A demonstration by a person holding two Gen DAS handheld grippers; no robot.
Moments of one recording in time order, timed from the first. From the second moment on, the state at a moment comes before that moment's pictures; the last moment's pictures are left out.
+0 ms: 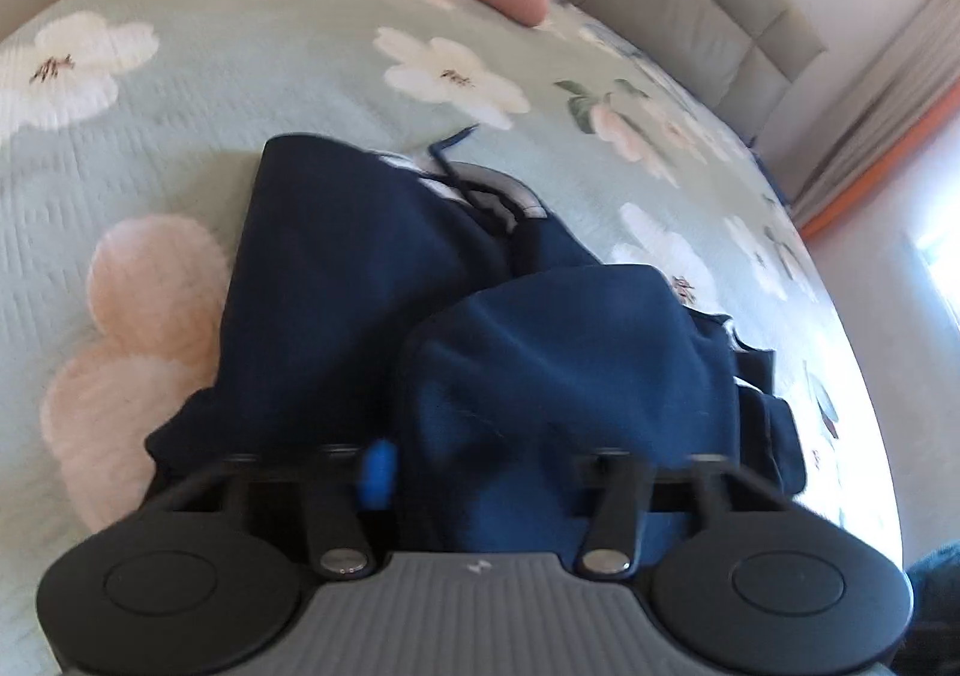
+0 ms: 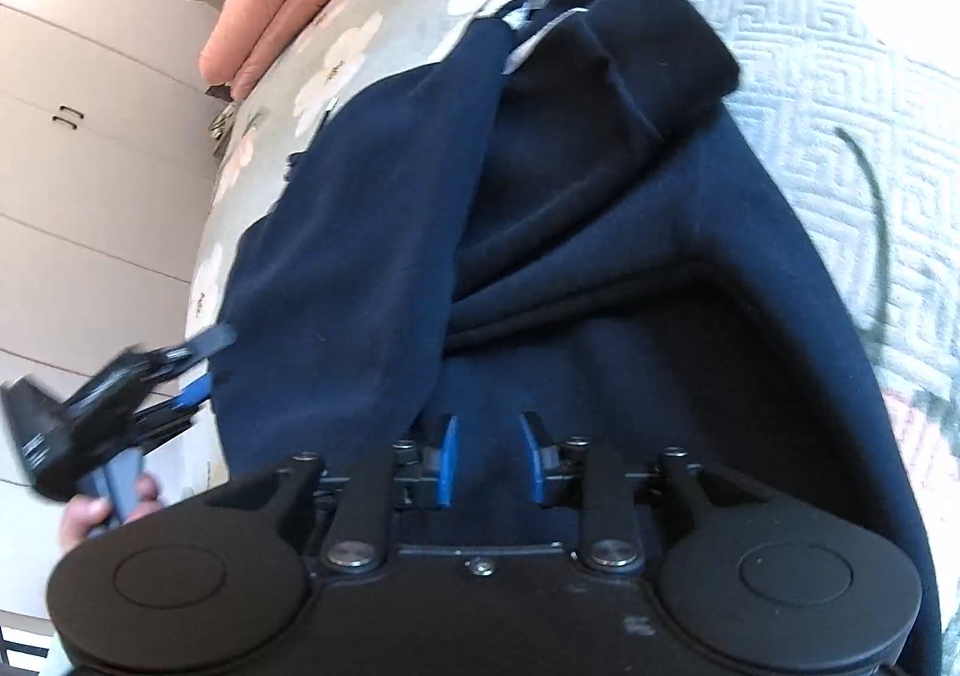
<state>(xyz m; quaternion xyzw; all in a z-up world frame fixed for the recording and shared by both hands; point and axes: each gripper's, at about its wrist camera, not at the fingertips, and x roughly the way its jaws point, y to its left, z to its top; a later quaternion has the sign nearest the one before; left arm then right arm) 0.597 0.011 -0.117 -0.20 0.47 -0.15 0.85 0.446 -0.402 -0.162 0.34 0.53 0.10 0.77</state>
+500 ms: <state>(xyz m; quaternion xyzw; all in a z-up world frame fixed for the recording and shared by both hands) 0.453 -0.092 -0.069 0.16 0.48 -0.37 0.78 0.401 -0.438 -0.099 0.26 0.50 0.05 0.82</state>
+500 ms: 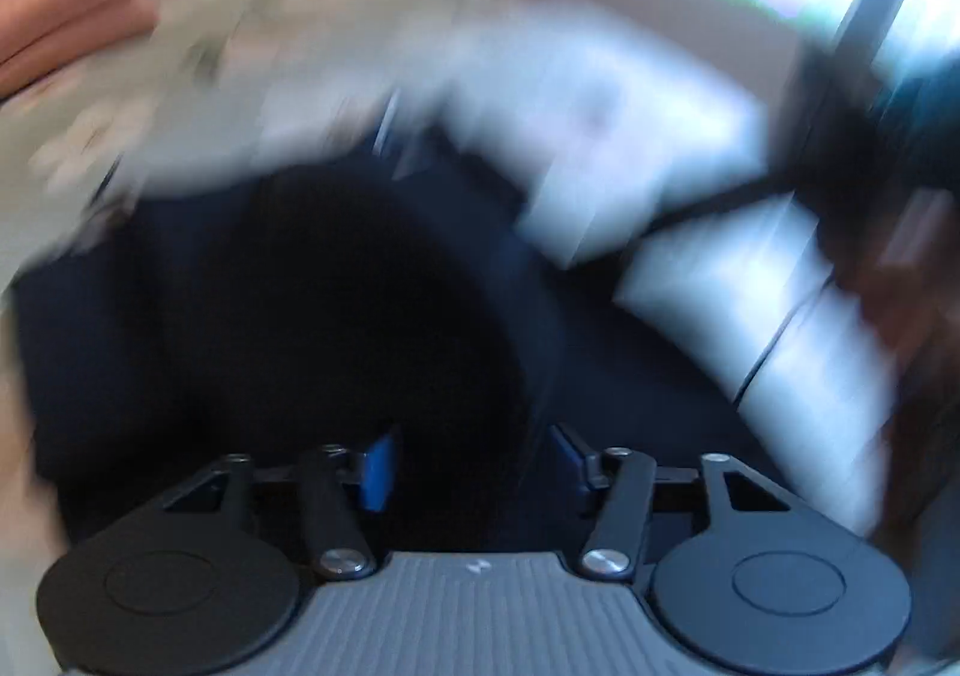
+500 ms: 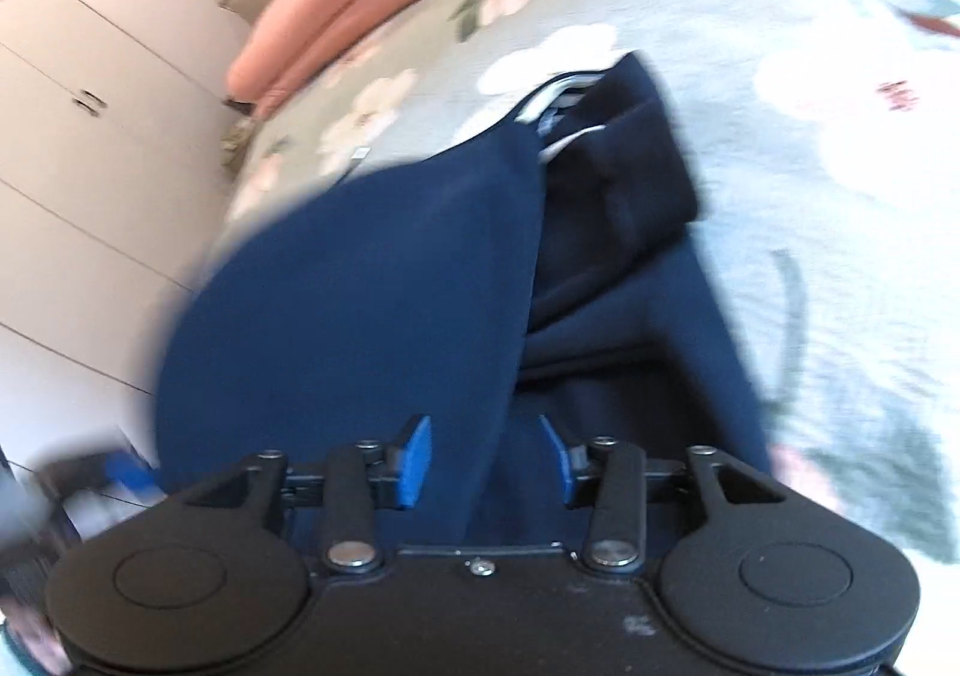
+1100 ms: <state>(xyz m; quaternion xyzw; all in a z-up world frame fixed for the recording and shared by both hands) 0.489 0.005 -0.035 -0.09 0.42 -0.29 0.86 0.466 -0.257 -0.156 0.24 0.51 0.29 0.77</state>
